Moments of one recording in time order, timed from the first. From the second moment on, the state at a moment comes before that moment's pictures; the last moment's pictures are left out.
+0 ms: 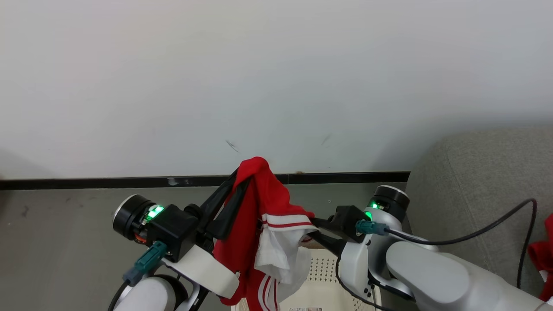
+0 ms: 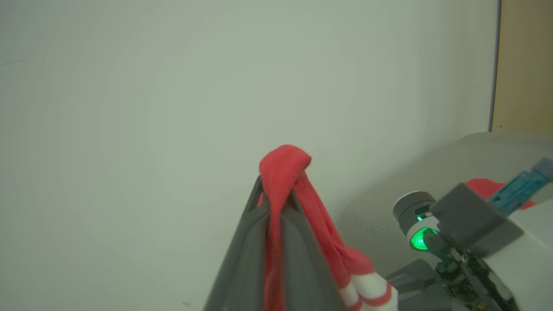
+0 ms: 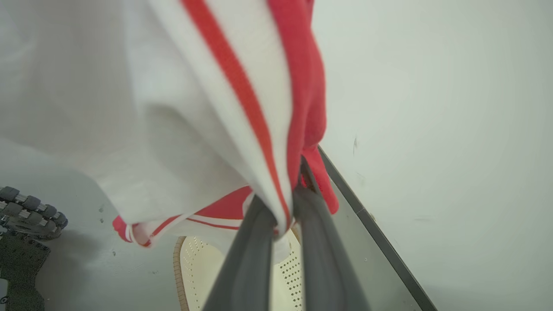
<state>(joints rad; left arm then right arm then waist) -0.27 0.20 -0.48 -0.20 -0.32 0.02 -0.04 -0.70 -0.22 1.19 0.48 0.39 0.13 -0.25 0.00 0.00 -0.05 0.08</state>
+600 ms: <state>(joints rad) -0.17 0.17 -0.46 -0.11 -0.40 0.04 -0.07 -0.66 -0.33 0.81 0.39 0.39 0.13 -0.25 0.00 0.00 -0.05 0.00</state>
